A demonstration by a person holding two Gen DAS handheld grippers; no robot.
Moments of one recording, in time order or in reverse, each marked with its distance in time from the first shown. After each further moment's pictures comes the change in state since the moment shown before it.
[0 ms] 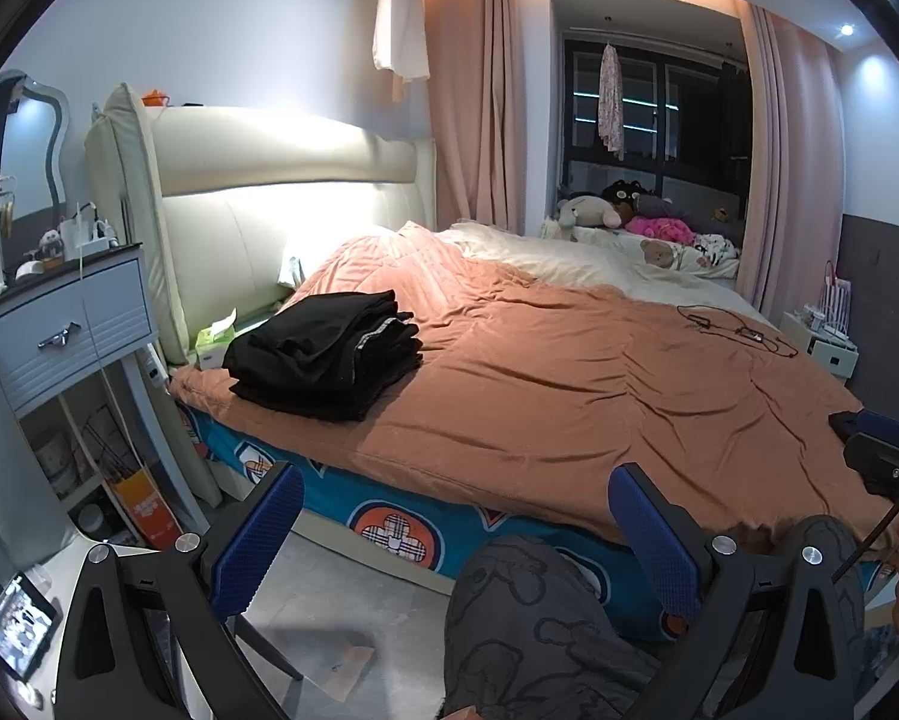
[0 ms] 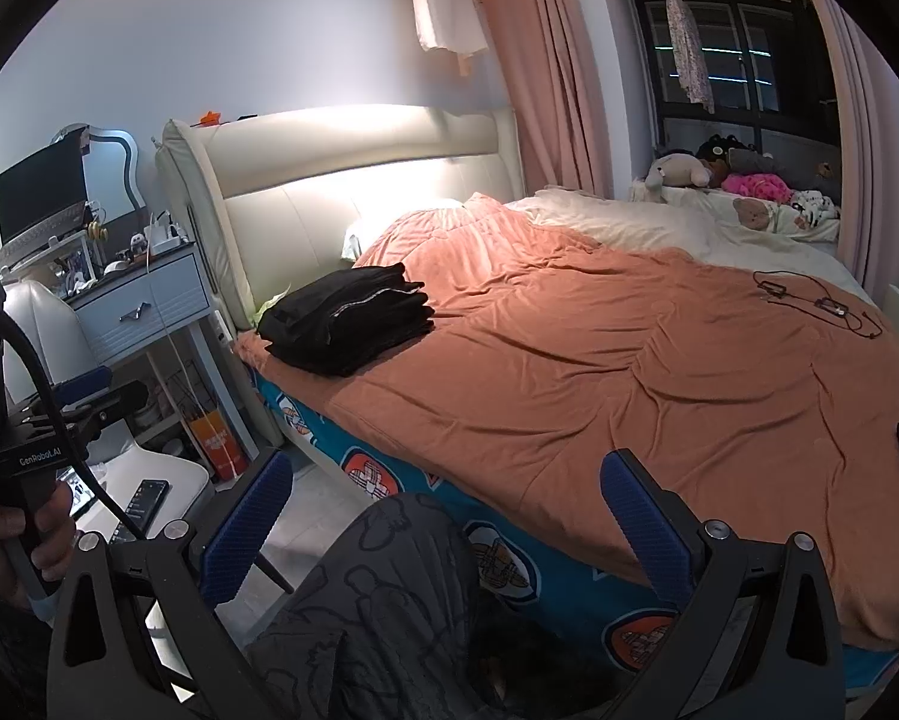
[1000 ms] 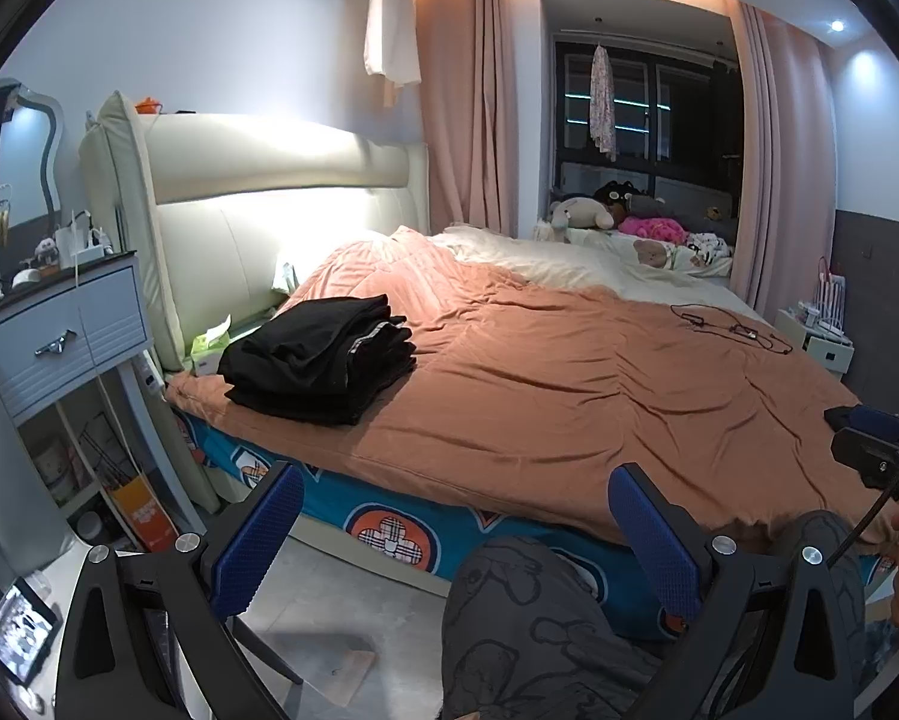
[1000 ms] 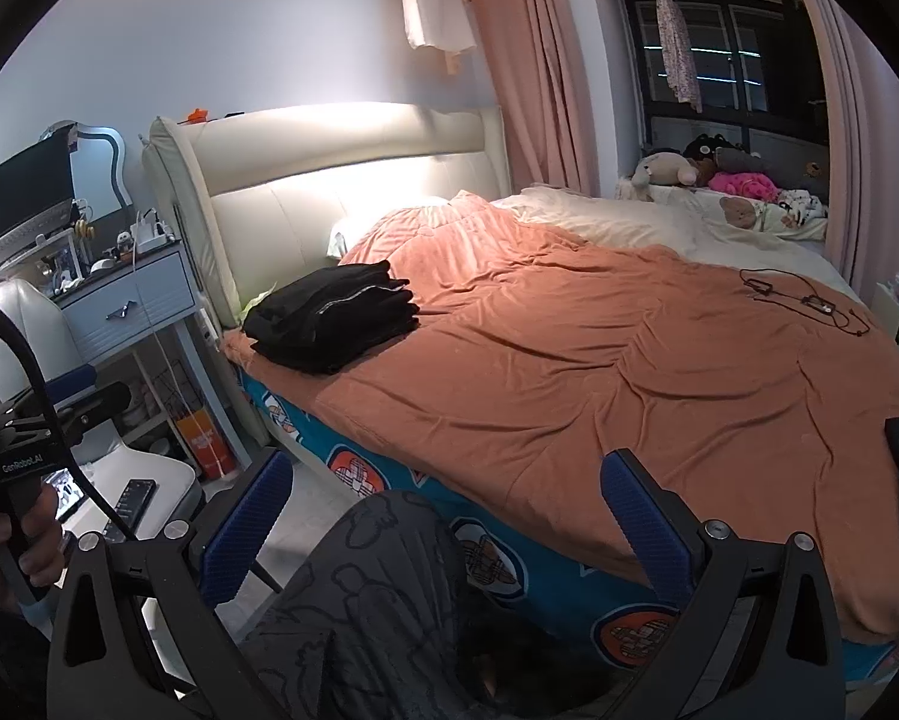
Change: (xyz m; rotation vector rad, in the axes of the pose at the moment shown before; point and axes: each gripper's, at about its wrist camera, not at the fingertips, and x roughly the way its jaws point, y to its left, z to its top) left arm -0.004 -0.001 -0.001 0.012 -0.007 -0.011; right arm 0.000 0.003 0.002 -0.003 0.007 -0.040
